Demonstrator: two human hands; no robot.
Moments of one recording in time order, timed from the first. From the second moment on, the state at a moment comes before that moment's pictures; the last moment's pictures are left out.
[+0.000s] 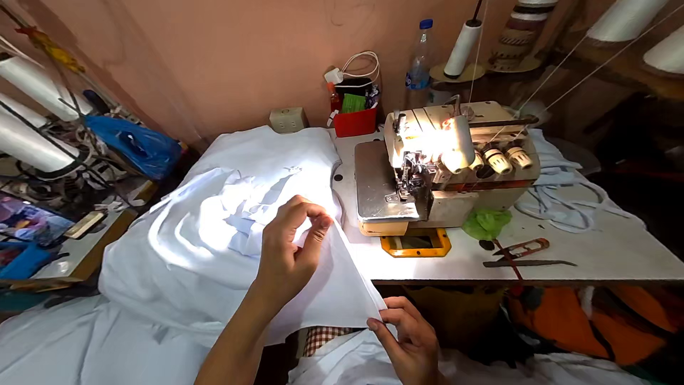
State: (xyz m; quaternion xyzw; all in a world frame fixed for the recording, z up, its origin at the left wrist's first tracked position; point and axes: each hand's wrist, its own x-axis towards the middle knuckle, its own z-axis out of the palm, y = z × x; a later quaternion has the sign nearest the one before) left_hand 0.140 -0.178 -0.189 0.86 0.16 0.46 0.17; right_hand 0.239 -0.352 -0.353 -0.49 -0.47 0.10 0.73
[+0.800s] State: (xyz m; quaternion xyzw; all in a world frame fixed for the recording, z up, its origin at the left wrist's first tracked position) left_hand 0.249 -0.190 -0.259 0.91 0.21 0.35 0.01; right_hand 0.281 -0.392 -0.332 -0.56 -0.24 0.40 0.68
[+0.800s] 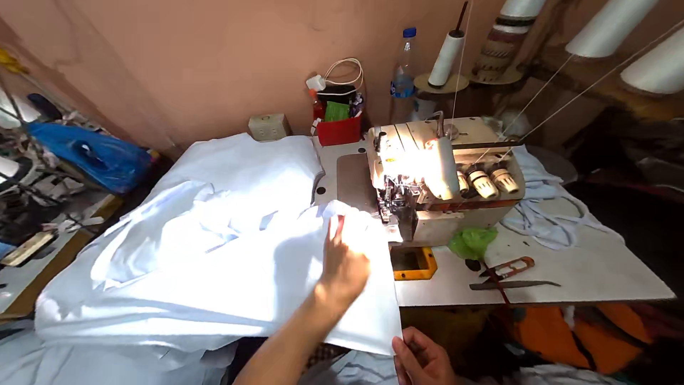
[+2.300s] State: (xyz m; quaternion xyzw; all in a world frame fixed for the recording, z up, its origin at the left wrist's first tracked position) left_hand 0.276 -0.062 -0.239 0.75 0.37 0.52 0.21; right_hand 0.330 -0.279 -0.275 -0.51 -0.42 0.06 0.75
